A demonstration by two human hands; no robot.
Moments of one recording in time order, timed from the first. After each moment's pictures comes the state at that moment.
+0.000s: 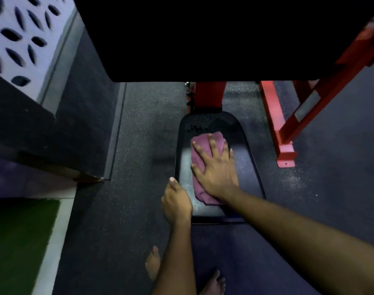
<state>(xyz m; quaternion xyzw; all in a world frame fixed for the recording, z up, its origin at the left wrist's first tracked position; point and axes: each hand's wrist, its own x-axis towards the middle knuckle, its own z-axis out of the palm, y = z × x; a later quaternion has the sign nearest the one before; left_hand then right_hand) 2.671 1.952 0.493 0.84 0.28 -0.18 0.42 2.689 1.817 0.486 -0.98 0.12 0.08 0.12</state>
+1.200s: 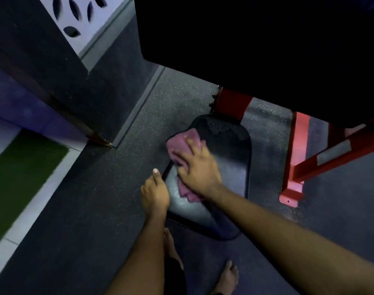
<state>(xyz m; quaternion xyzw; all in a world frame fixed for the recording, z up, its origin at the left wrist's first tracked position) 2.665 1.942 0.492 0.82 0.36 -0.08 0.44 2.716 1.814 0.508 -0.97 -0.12 0.10 0.20</state>
